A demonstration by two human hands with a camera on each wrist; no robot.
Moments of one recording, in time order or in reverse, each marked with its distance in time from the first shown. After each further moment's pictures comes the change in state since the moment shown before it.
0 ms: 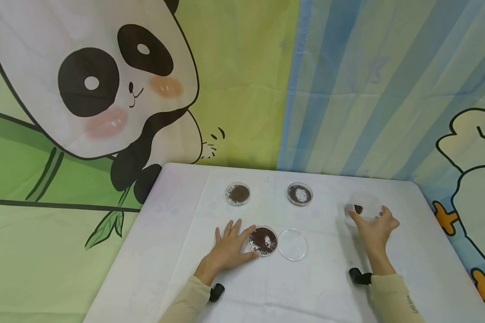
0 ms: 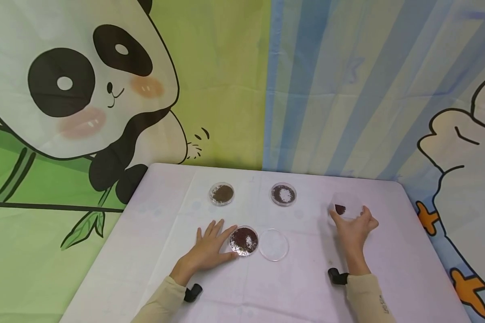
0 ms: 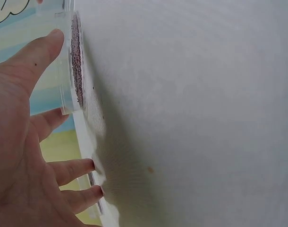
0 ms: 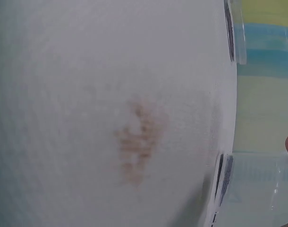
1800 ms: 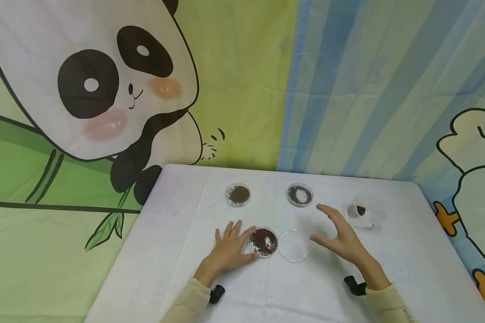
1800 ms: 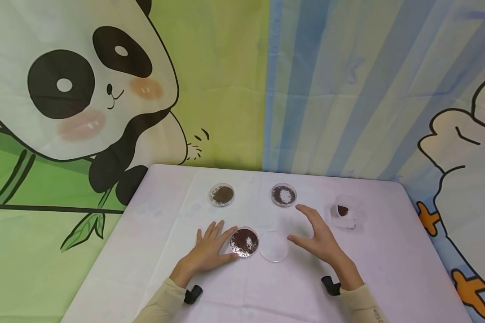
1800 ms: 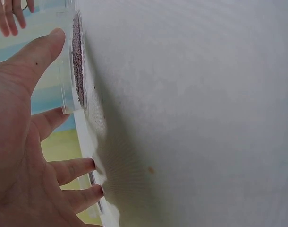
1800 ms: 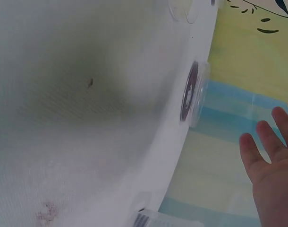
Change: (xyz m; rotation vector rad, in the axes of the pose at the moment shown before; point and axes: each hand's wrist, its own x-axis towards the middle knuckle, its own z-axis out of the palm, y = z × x) left_hand 0.000 0.000 0.001 -0.019 0.011 0.007; right_hand -0.054 -0.030 0.018 -0.112 -0.624 -0.782
